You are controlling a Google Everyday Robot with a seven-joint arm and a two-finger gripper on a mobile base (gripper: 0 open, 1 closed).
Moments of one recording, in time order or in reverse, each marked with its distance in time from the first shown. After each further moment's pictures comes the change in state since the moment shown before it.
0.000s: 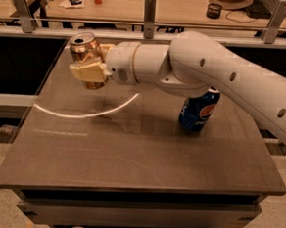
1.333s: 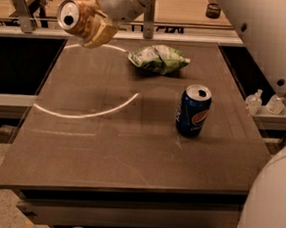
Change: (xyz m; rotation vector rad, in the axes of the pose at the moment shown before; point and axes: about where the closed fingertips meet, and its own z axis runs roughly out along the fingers) arm -0.072 -0.023 -0.010 -0.386 0.294 -0.897
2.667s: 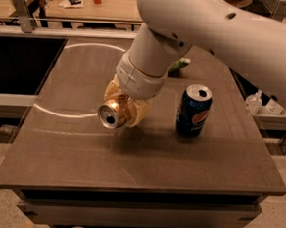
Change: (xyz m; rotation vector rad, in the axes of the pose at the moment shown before) arm 0.038 0.197 -0.001 -0.441 0.325 -0.209
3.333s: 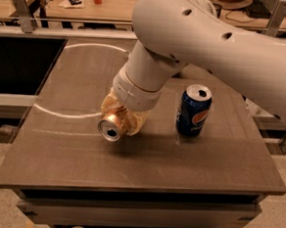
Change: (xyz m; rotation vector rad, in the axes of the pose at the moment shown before) arm -0.009 0.010 0.016 0.010 0.028 -0.165
